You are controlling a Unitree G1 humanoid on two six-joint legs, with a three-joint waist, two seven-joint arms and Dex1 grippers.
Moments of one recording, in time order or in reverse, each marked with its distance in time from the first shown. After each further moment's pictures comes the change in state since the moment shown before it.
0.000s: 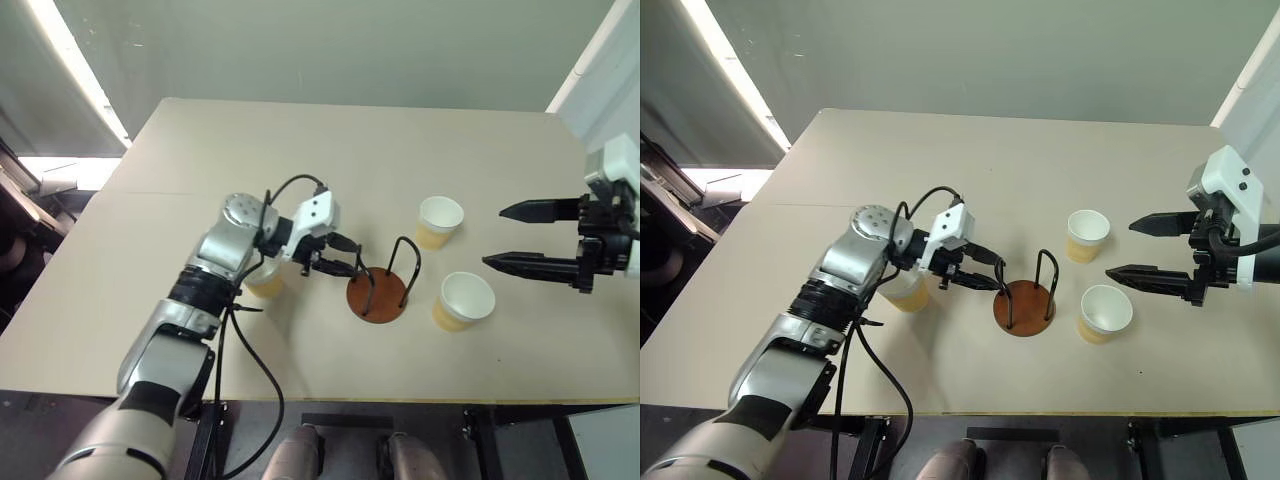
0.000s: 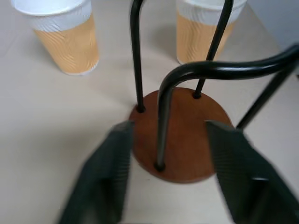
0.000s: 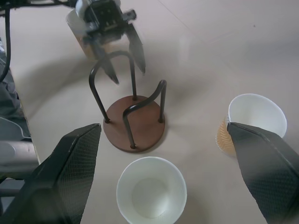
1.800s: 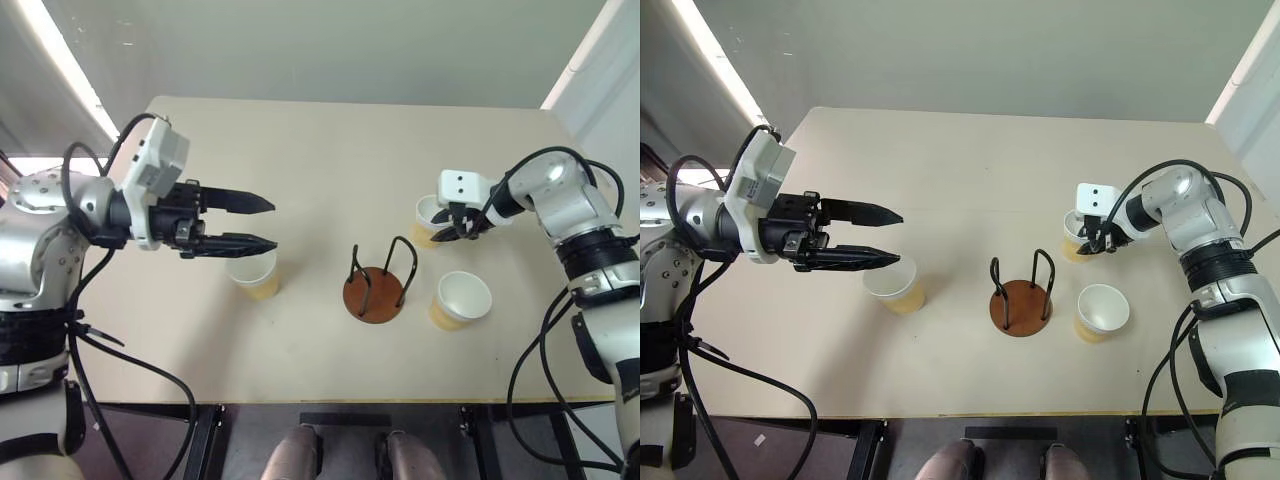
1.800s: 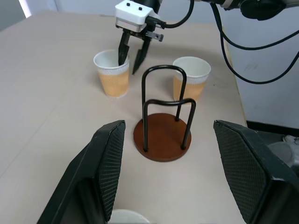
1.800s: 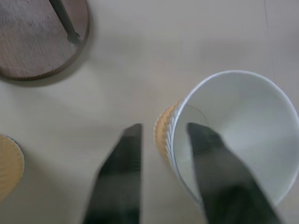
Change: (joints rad) left arm 0.248 0.474 0.409 -0.501 -0.473 0.417 0.024; right arm -0.690 0.514 0.741 1.145 -1.063 -0.955 0.394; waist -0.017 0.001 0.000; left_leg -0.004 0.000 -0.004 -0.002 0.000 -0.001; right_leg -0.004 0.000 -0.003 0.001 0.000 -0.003
